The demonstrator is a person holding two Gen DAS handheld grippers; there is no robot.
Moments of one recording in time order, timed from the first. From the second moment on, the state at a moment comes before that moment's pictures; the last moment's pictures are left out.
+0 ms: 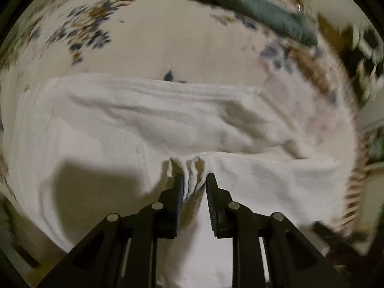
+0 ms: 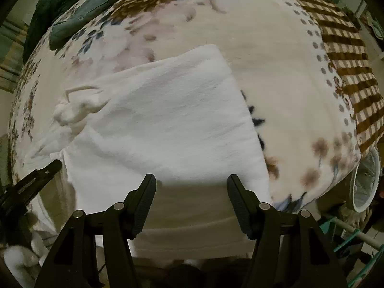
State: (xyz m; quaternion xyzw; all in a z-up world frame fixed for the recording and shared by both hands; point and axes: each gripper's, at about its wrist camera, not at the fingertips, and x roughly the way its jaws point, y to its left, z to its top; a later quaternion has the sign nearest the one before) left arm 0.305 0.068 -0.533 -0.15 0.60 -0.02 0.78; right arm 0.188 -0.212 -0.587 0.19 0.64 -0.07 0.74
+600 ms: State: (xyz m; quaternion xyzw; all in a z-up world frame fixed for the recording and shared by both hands) left arm 0.200 0.309 -0.588 -0.48 0.44 0.17 0.74; right arm 0.213 -0.162 -0.583 0.16 0.67 -0.03 0.72
